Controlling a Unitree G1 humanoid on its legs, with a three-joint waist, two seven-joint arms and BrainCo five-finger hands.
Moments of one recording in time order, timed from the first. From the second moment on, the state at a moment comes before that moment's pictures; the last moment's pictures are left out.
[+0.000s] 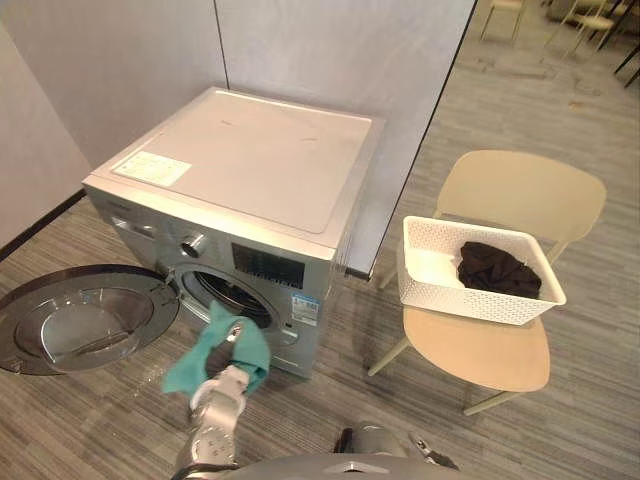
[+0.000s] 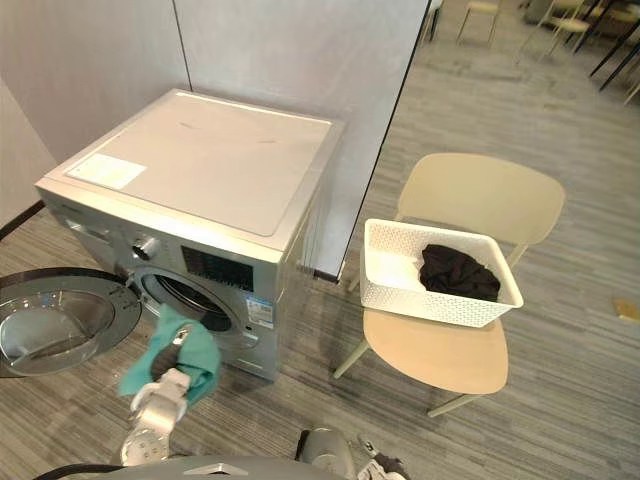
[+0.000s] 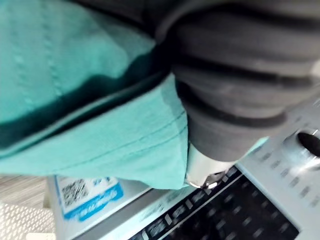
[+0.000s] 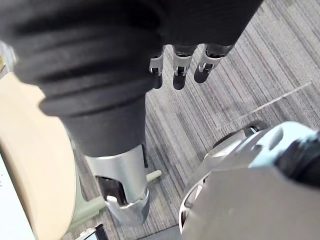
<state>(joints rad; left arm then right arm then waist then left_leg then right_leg) 0.22 -0.07 -0.05 0.20 -0.86 0.03 0.11 0.22 0.06 -0.47 0.76 0.37 0.10 -0.18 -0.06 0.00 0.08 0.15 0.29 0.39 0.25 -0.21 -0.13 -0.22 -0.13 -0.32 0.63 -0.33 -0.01</state>
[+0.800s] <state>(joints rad) 0.31 -0.05 -0.05 0.14 -0.86 0.04 0.11 0.23 0.07 -0.45 0.77 0.37 0.13 -0.18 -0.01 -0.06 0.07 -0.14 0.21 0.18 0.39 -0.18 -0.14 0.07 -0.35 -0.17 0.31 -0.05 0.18</state>
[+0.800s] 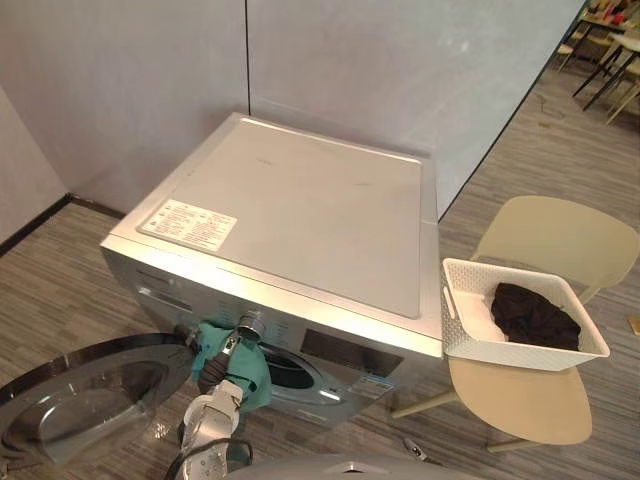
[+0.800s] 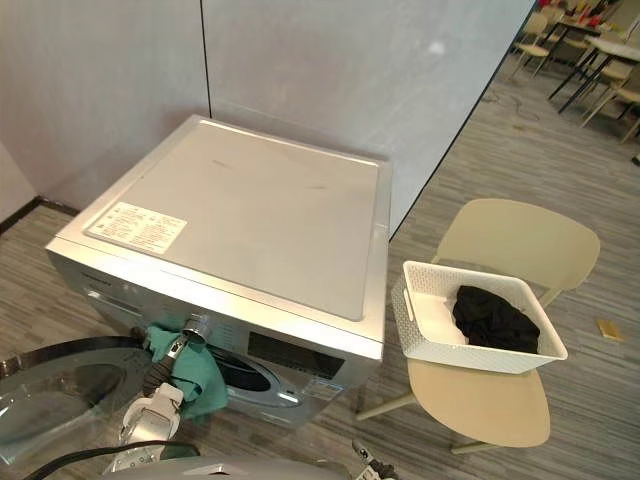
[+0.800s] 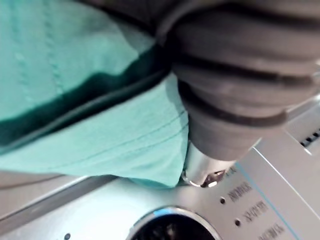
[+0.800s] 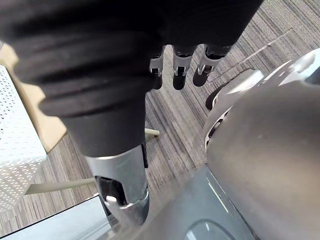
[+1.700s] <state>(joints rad) 0.11 -0.06 -0.10 0.11 -0.87 0.04 0.18 0.03 0.02 -0.31 0.43 0.45 0.07 -0.23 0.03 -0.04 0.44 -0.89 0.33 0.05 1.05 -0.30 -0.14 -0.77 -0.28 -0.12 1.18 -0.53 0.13</state>
